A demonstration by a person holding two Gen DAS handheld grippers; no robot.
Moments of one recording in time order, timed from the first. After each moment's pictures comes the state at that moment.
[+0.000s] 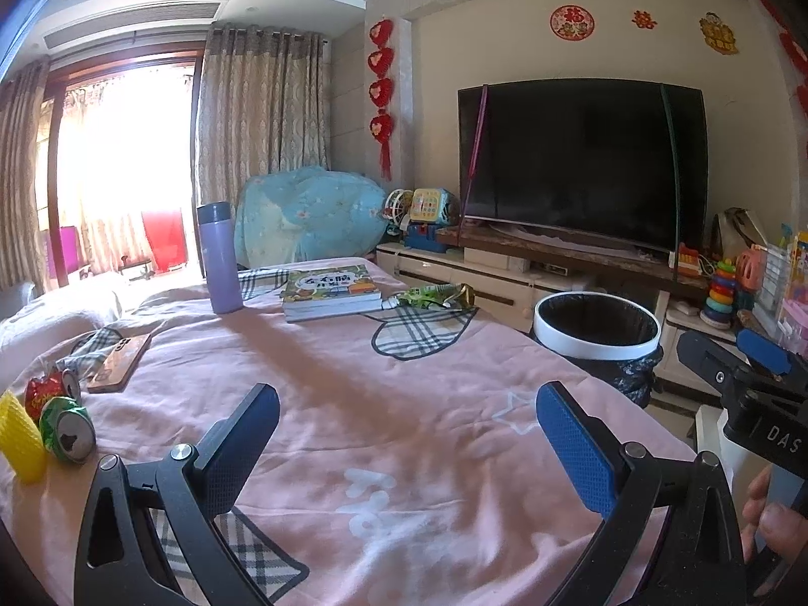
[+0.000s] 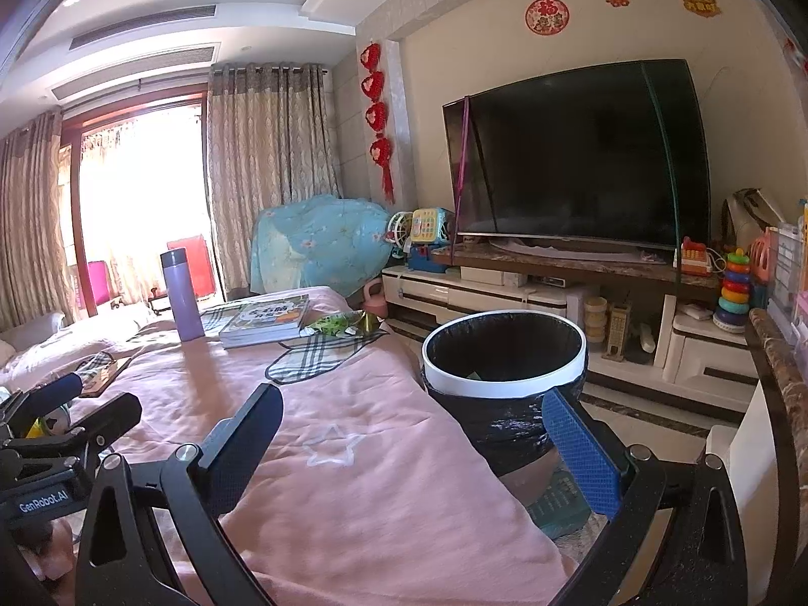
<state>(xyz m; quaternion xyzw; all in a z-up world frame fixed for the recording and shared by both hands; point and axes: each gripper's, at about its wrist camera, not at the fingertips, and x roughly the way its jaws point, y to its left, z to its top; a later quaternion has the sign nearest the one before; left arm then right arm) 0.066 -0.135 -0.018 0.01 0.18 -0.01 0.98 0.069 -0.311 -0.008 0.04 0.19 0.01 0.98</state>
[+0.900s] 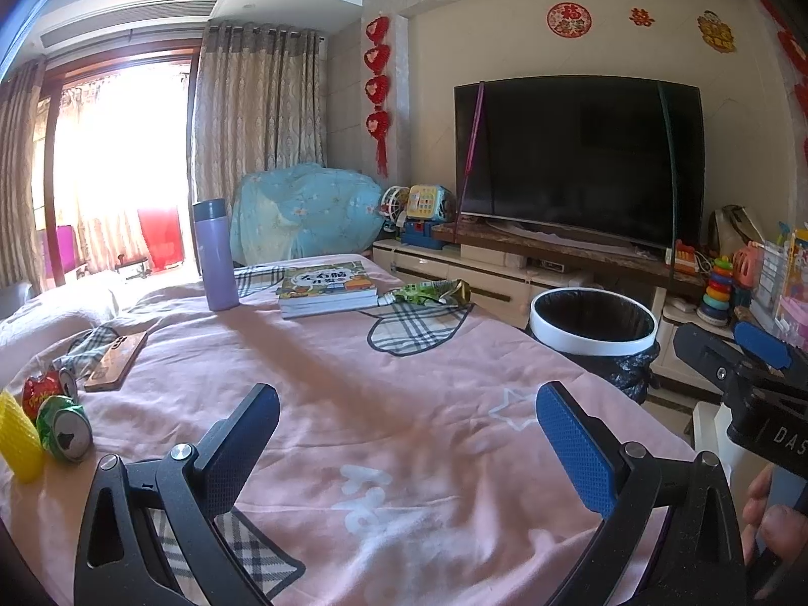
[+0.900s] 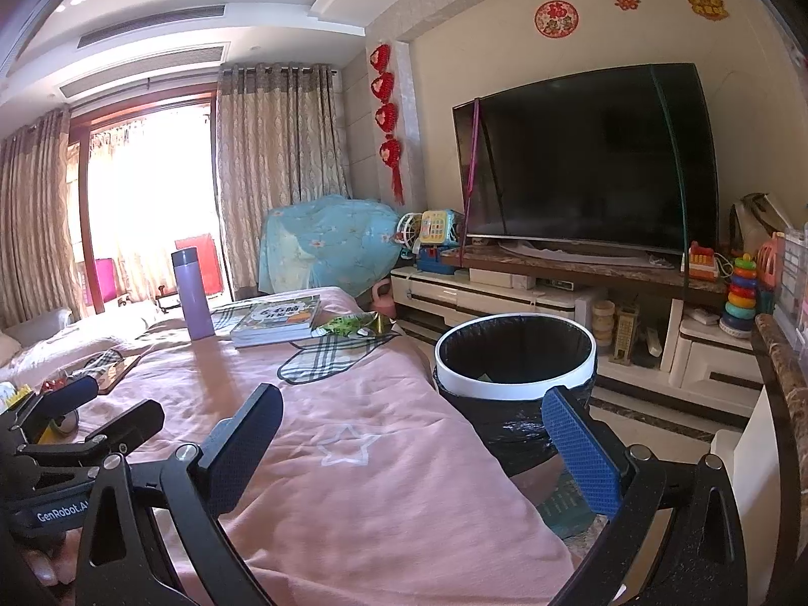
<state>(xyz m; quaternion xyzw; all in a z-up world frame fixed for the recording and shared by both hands) 0.068 -0.133 -0.019 0.01 0.18 -0.02 0.98 0.066 -0.303 -0.004 0.04 0.18 0.02 0.98</state>
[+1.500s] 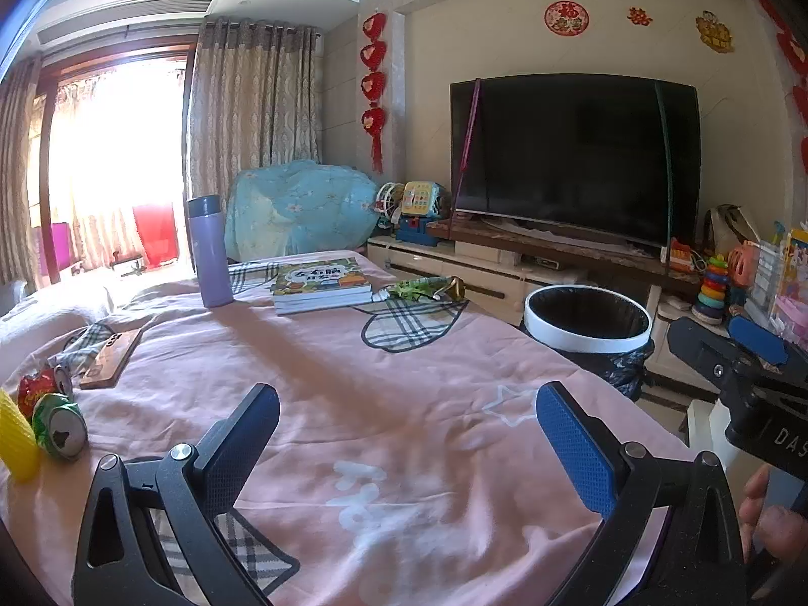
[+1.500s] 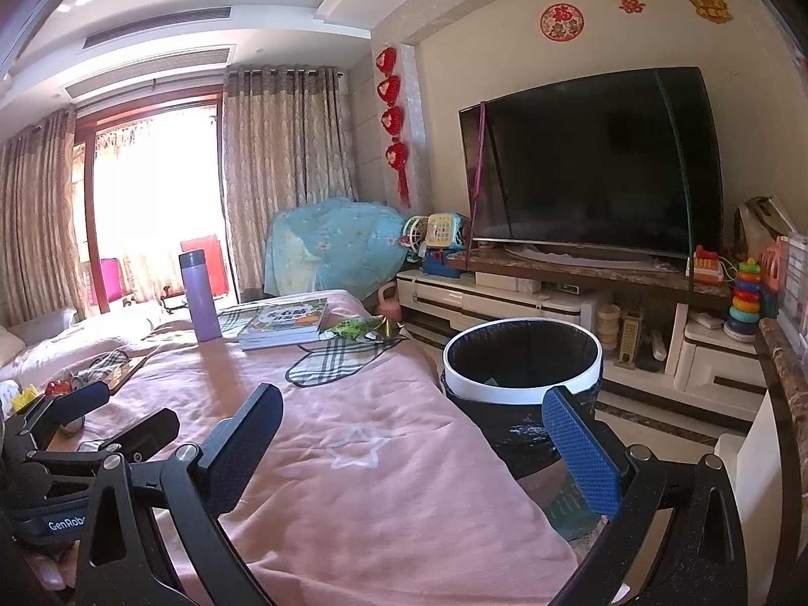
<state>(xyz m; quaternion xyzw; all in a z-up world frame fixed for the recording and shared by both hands) 0.069 -0.132 -0.020 0.01 0.18 -0.03 0.98 0.066 -0.296 -0.002 0.04 0.18 0.03 0.98</state>
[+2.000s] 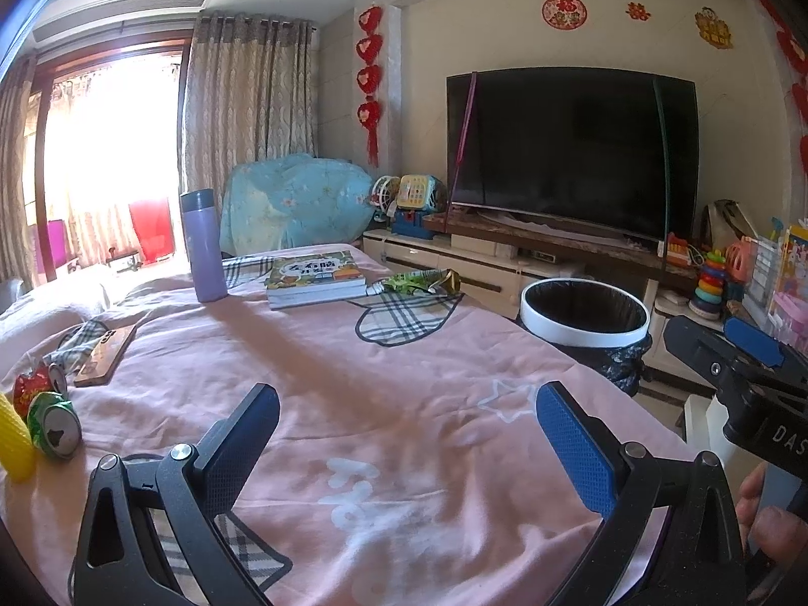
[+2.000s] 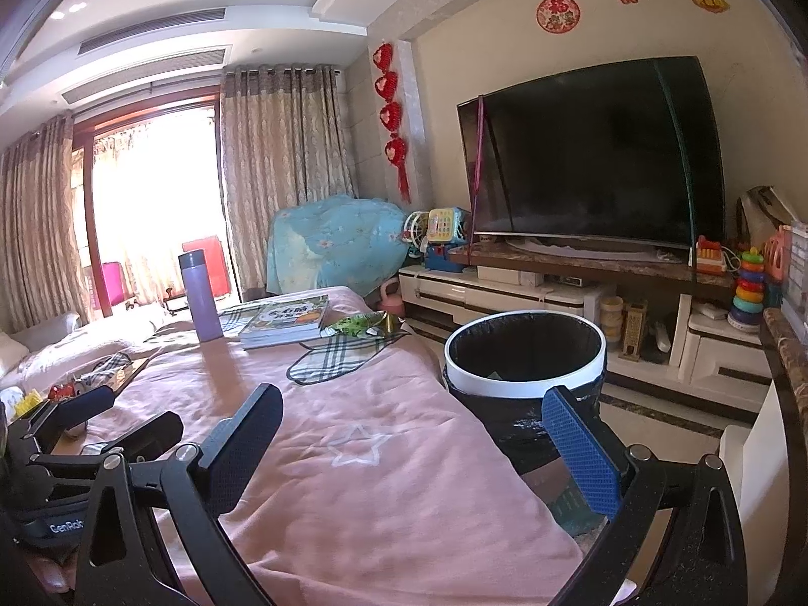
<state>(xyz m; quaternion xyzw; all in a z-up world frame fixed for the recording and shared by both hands) 0.073 -0.133 -0.020 0.01 0.19 -0.03 0.98 0.067 -0.296 -0.004 0.05 0.19 0.03 0.98</state>
